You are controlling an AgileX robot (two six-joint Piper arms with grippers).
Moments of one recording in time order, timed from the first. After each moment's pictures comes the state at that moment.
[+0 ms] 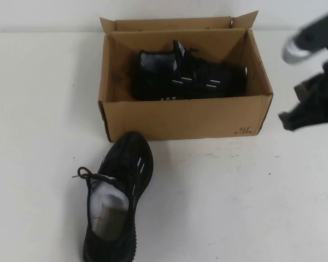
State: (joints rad) right arm 0.48 1.13 -0.96 -0.41 0.43 0.30; left arm 0.01 -0.01 0.03 -0.02 0.37 0.04
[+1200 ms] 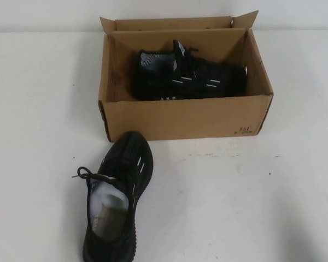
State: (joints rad) right arm 0.04 -0.03 0.03 -0.31 -0.01 0.32; left arm 0.01 -0.01 0.03 -0.02 0.38 0.04
